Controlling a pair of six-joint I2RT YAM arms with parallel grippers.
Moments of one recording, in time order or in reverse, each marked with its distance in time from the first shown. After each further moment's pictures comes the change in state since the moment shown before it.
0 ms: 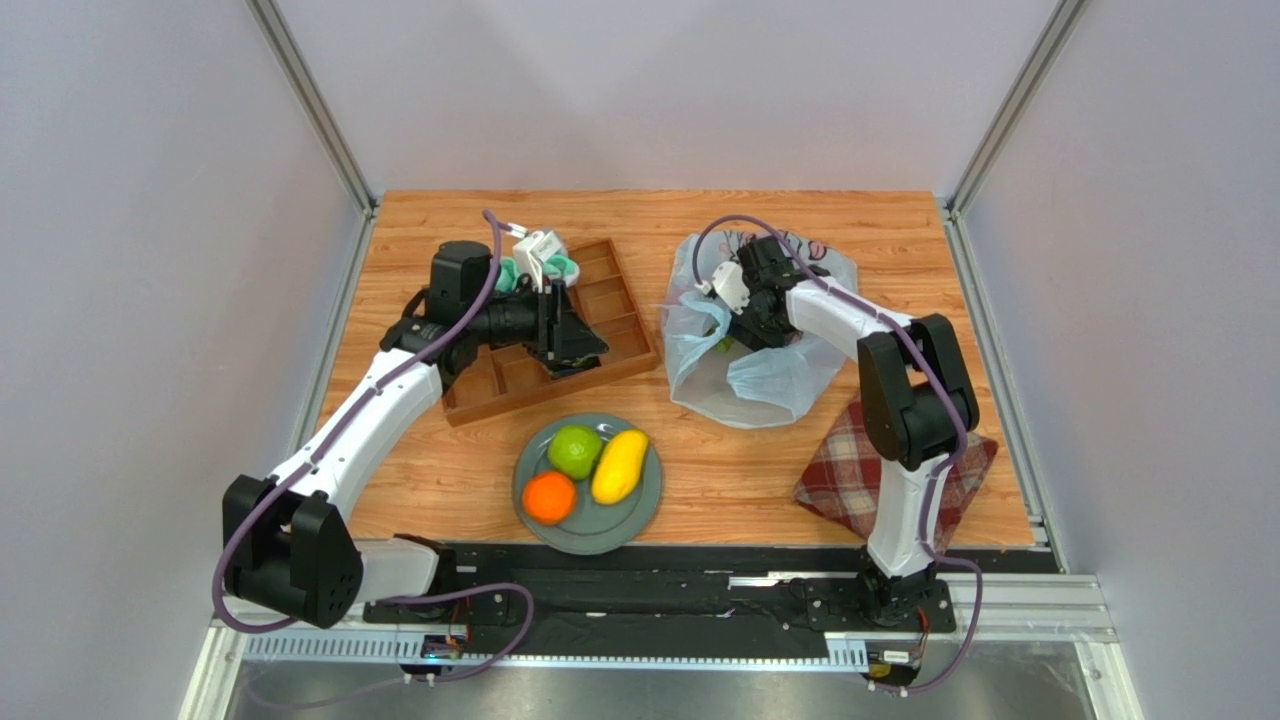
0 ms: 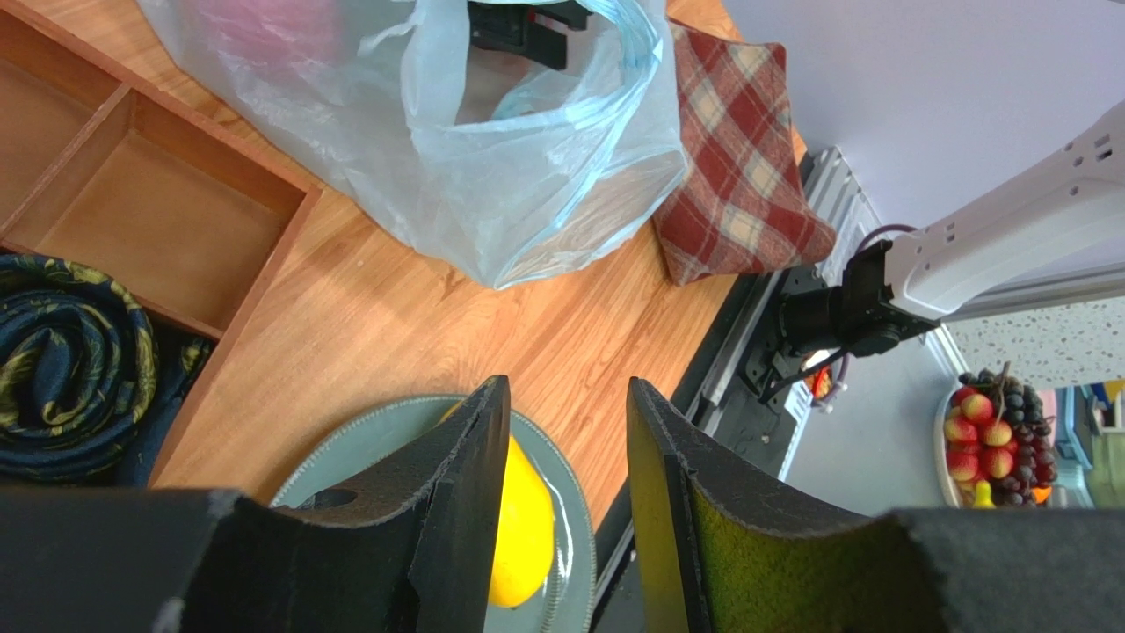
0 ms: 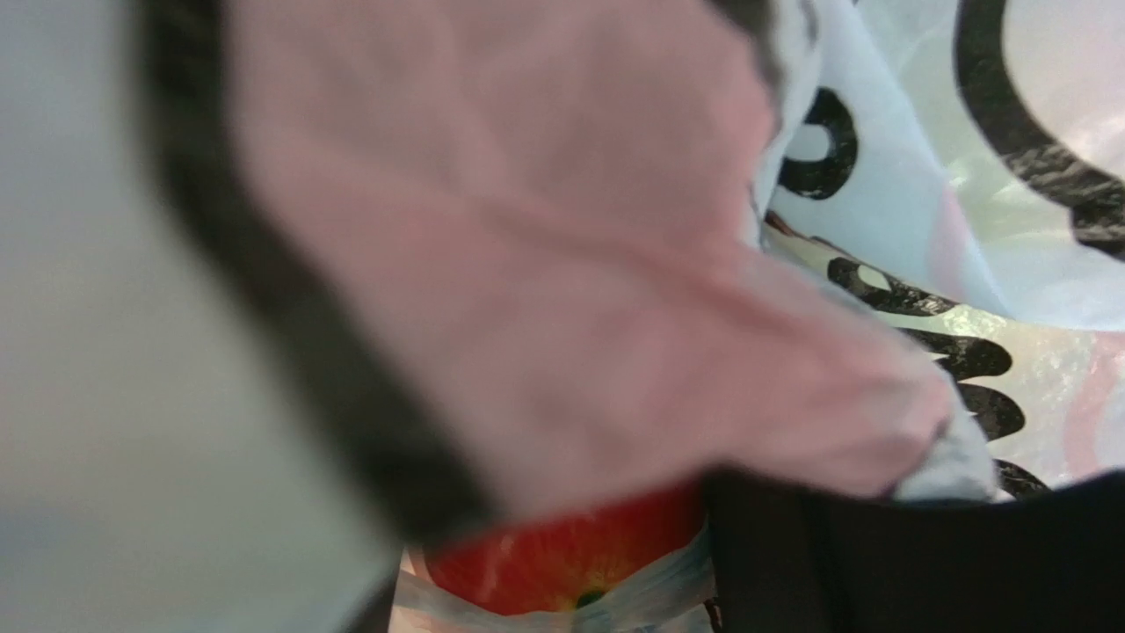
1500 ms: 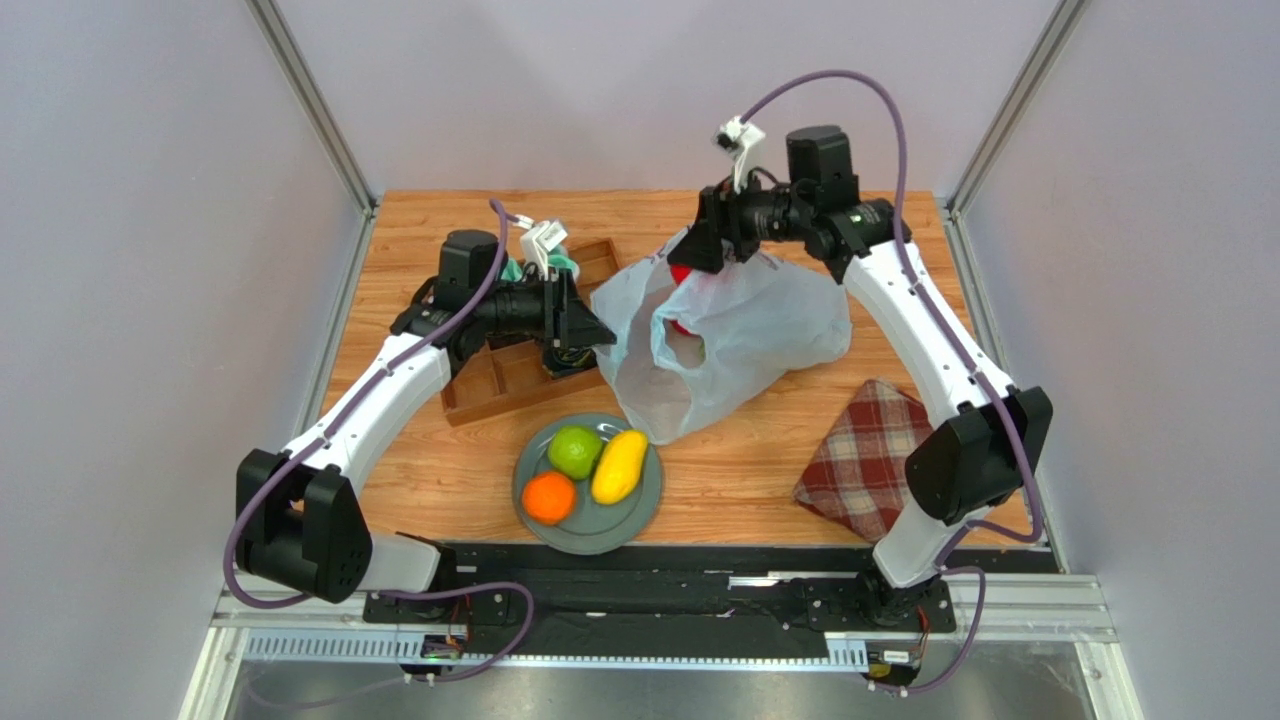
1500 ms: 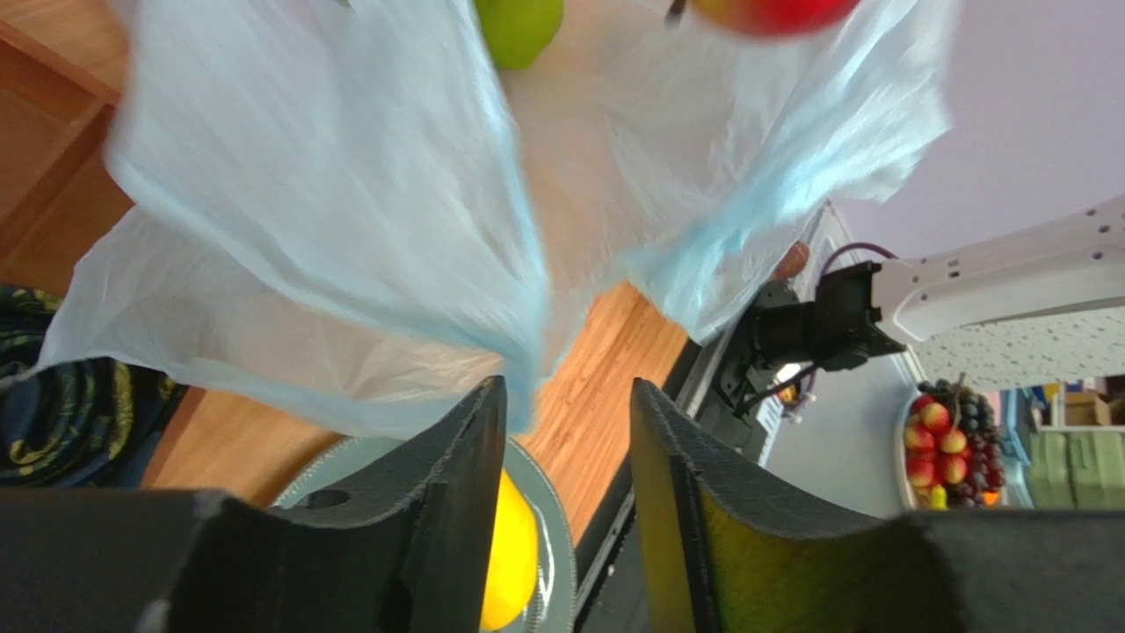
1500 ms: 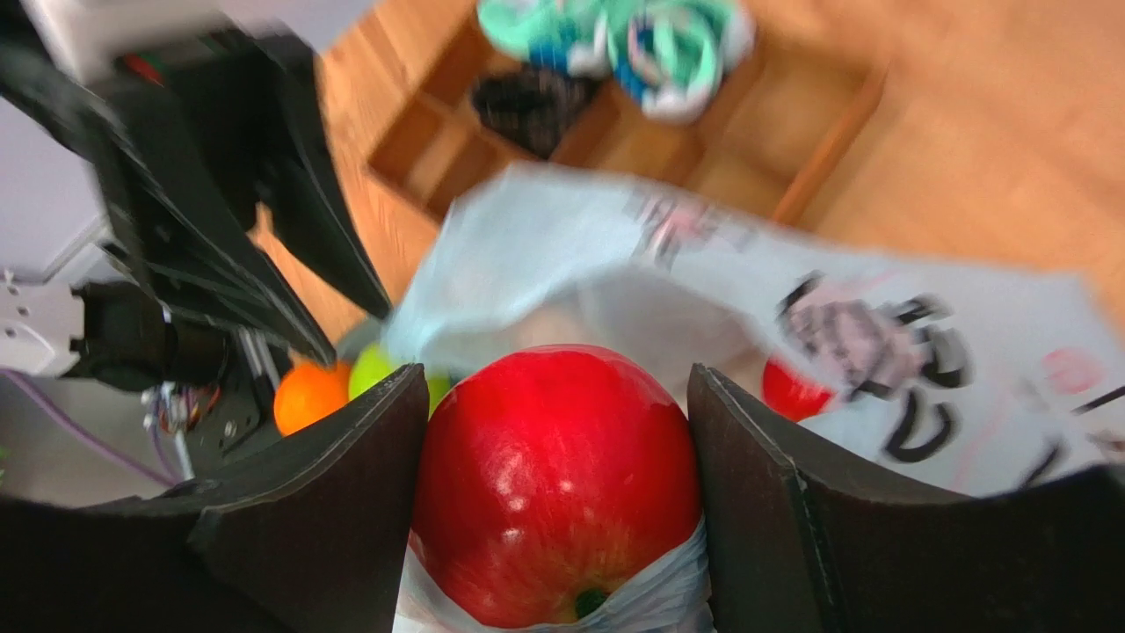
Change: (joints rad) left arm 0.000 0.081 0.048 0.029 0.018 -0.053; right arm 0.007 -0.267 0.323 -0.064 -0.919 0.647
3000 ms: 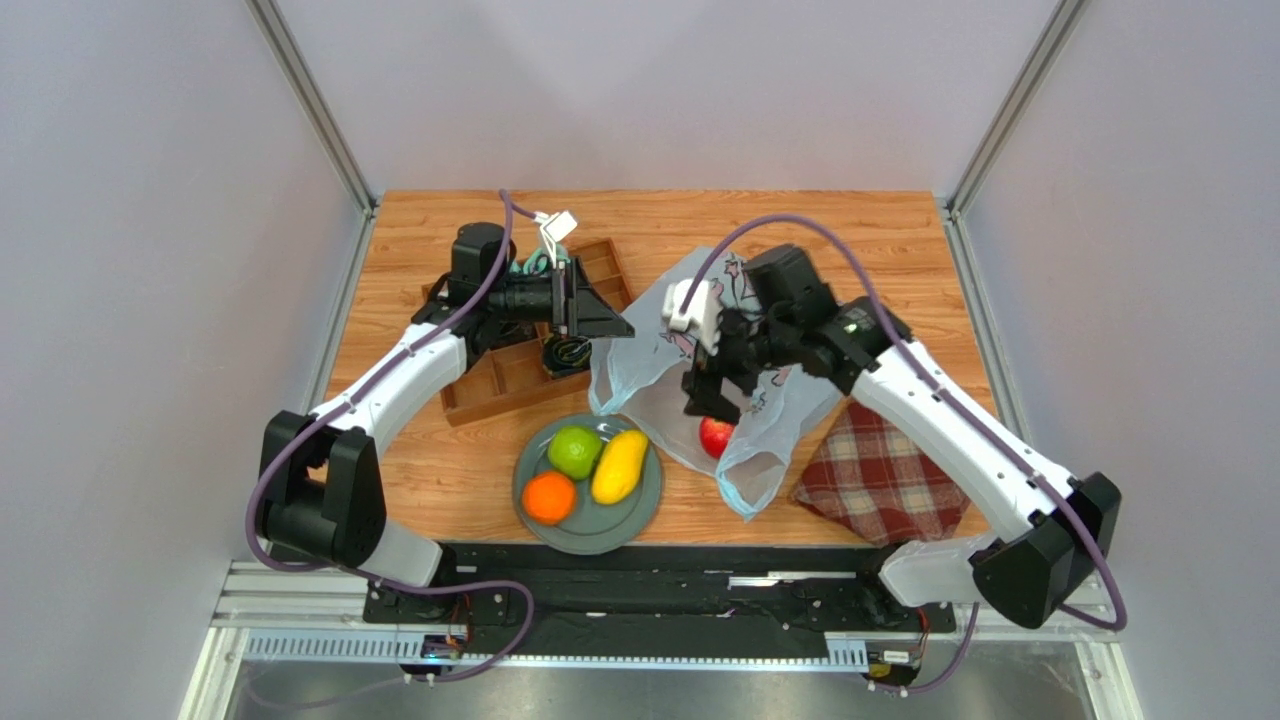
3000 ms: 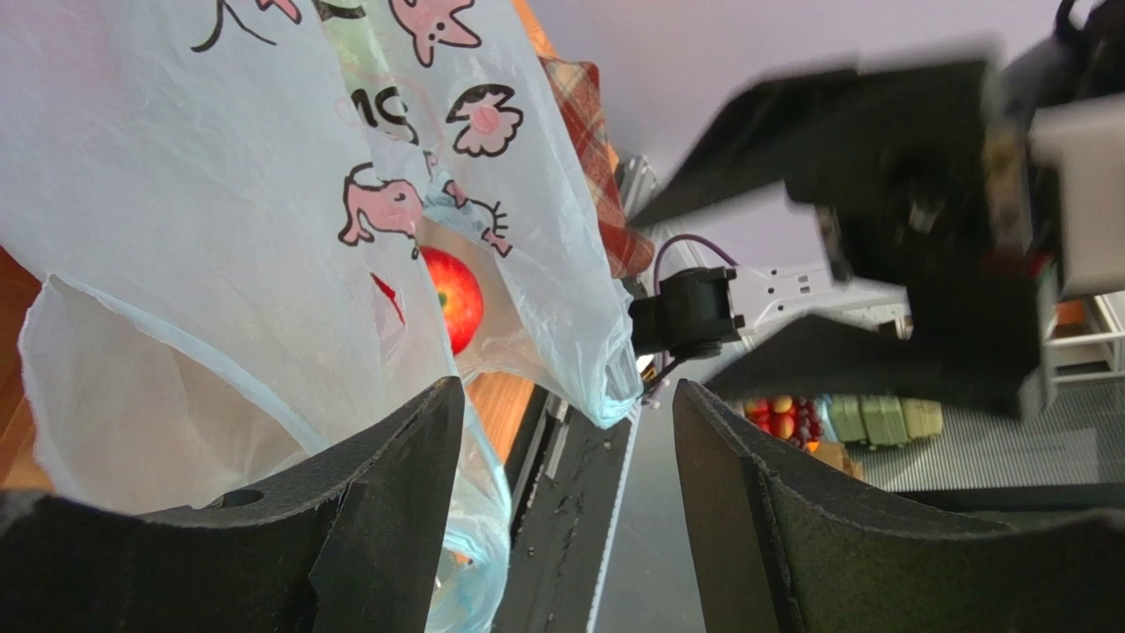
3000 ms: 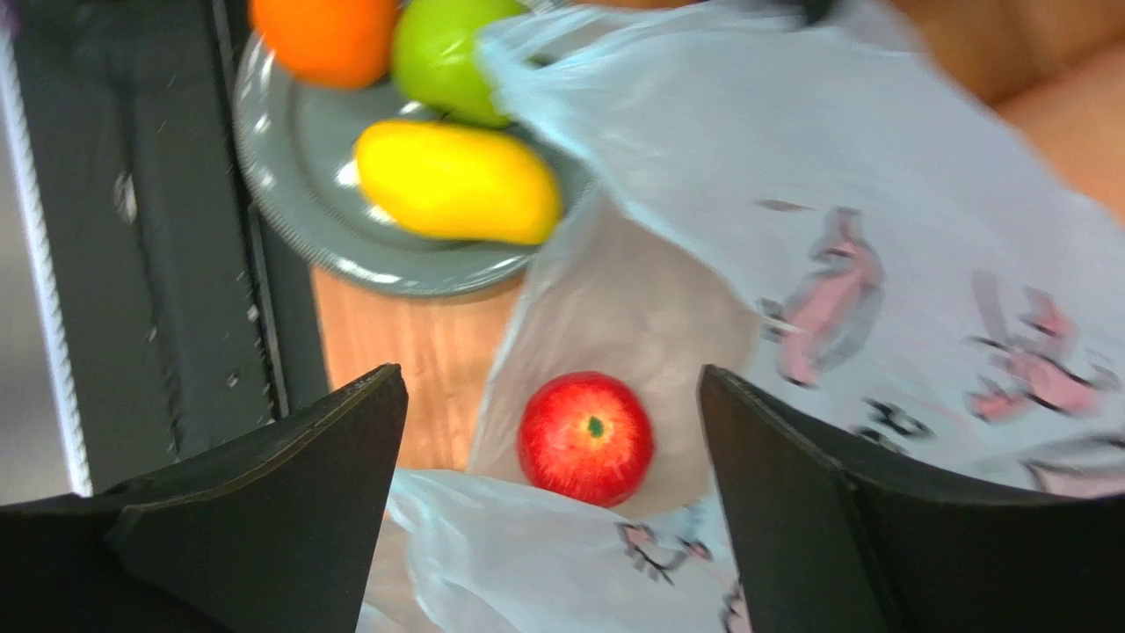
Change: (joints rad) left arm 0.001 0.114 -0.015 0.282 0.240 -0.273; right arm 0.240 -0.372 -0.360 -0.205 0.207 -0.543
